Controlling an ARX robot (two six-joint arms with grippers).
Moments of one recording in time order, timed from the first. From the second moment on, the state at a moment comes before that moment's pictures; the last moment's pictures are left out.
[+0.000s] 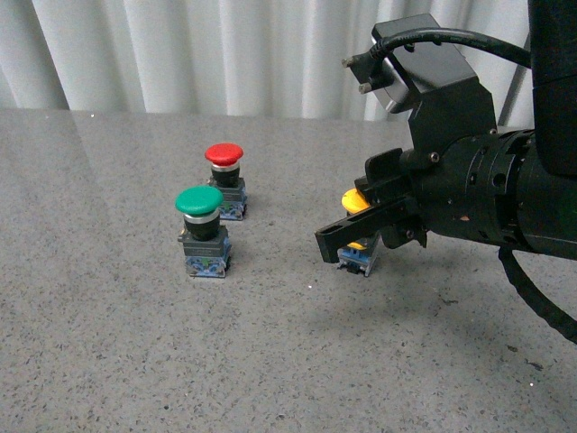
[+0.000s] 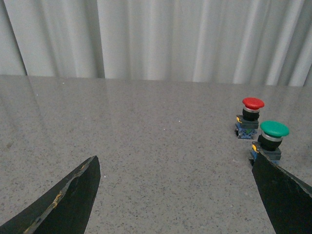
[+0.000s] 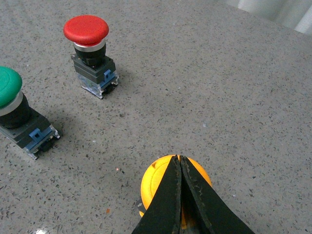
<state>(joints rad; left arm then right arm) 0.00 0.01 0.01 0.00 0.00 0.00 0.43 1.73 0.80 0.48 -0.03 -0.12</state>
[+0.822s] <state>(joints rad) 0.00 0.01 0.01 0.00 0.00 0.00 0.24 0.68 0.37 0.28 0.10 0.13</state>
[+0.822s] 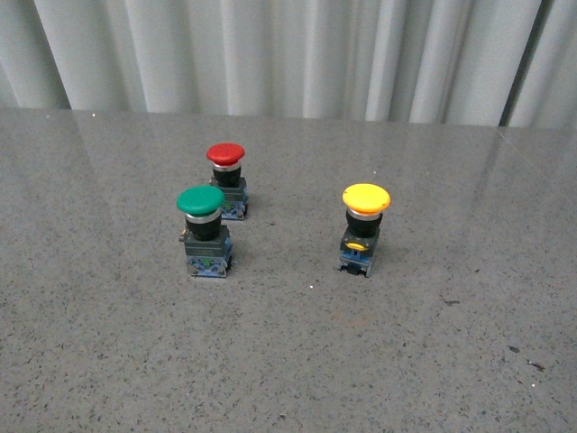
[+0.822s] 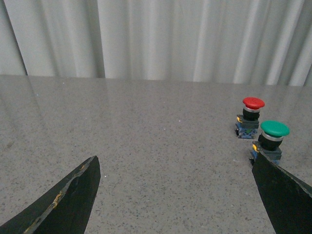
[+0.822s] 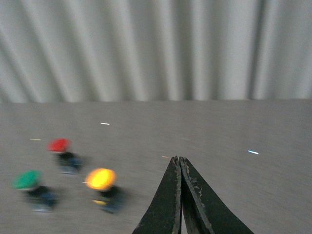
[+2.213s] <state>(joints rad) 0.00 0.01 0.01 0.00 0.00 0.00 0.00 0.23 0.05 0.18 0.00 0.01</state>
